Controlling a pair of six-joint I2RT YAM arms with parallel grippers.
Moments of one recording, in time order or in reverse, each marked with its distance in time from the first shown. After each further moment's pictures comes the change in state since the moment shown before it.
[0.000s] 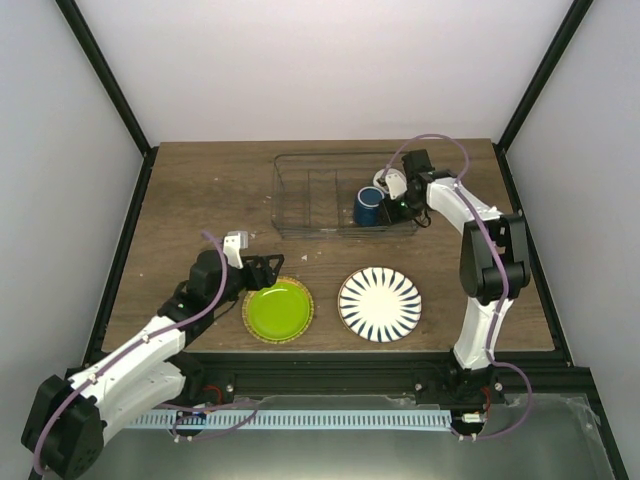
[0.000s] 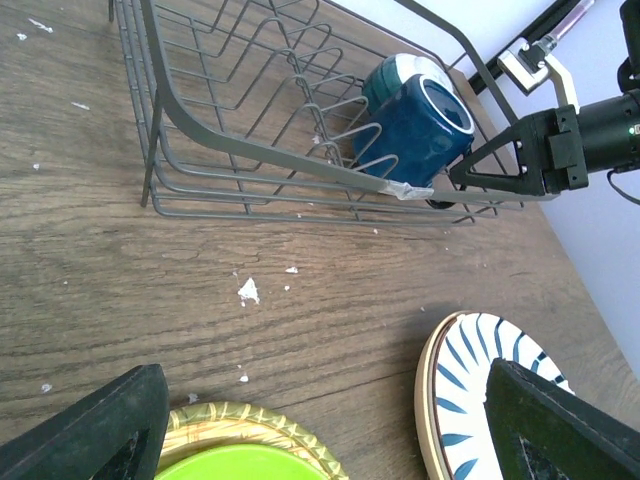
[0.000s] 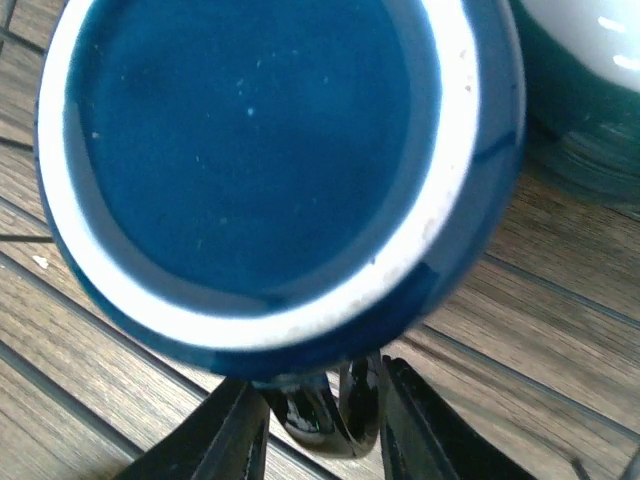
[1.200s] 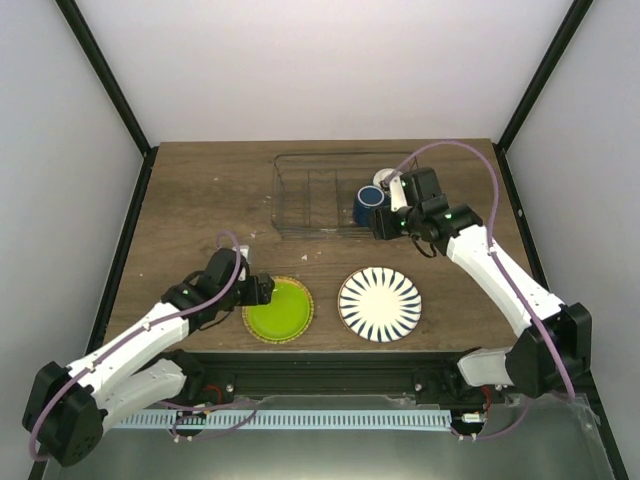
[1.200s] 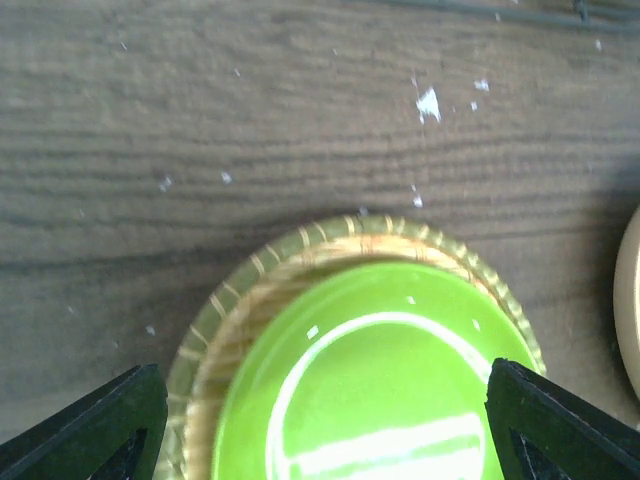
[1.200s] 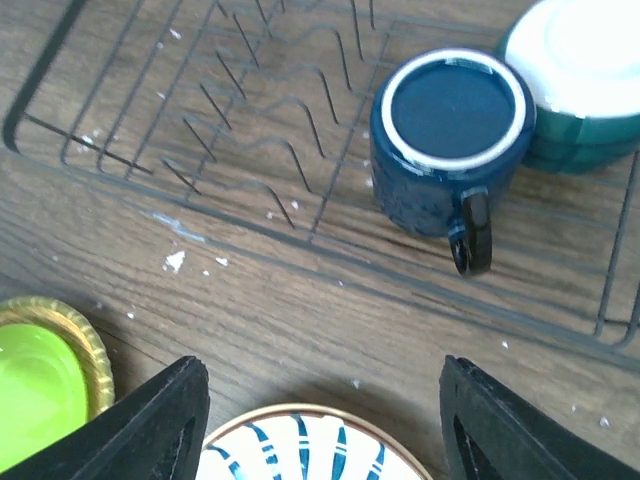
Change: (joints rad) left arm -0.037 0.097 0.162 -0.535 -0.150 0.067; right arm 0.206 -0.579 -0.273 0.069 0.220 0.284
